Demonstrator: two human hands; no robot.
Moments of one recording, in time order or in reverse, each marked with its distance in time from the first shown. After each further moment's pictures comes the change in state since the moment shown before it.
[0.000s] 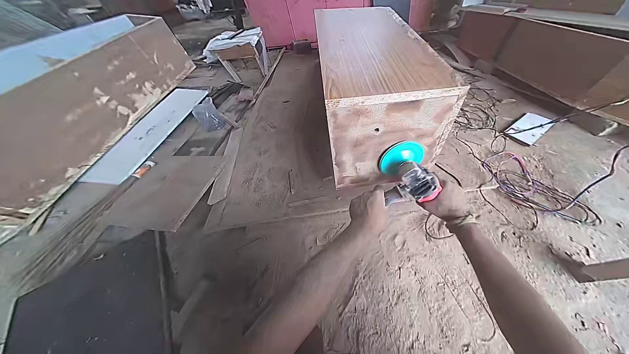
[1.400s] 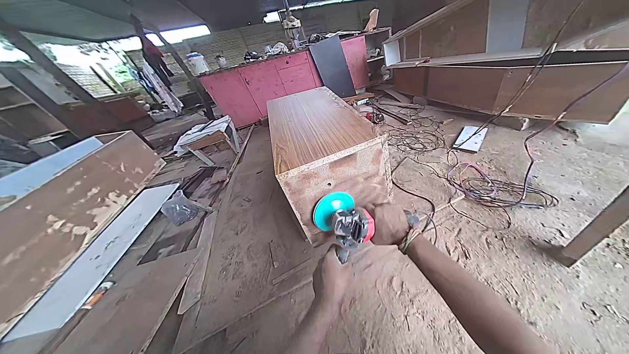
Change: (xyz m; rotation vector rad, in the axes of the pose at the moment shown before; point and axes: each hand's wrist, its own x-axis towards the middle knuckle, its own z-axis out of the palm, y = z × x) left_hand -0.011 -0.047 0.022 -0.143 0.210 -0.125; right_hand 0.011 -0.058 -0.025 -0.148 -0.133 -0.274
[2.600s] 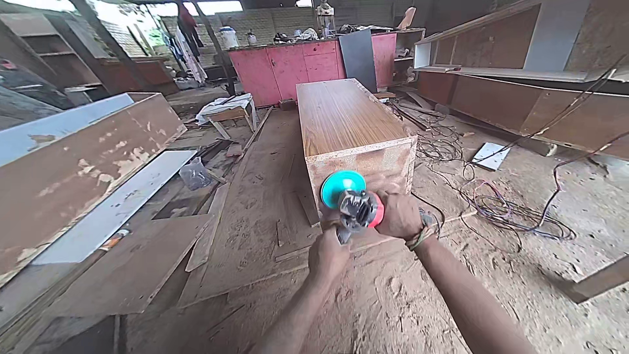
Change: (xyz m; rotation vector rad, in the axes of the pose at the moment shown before) left_hand 0.000 0.001 -0.054 -0.054 -0.004 -0.010; right_hand 0.001 -0.034 -0.038 -0.061 0.104 0.031
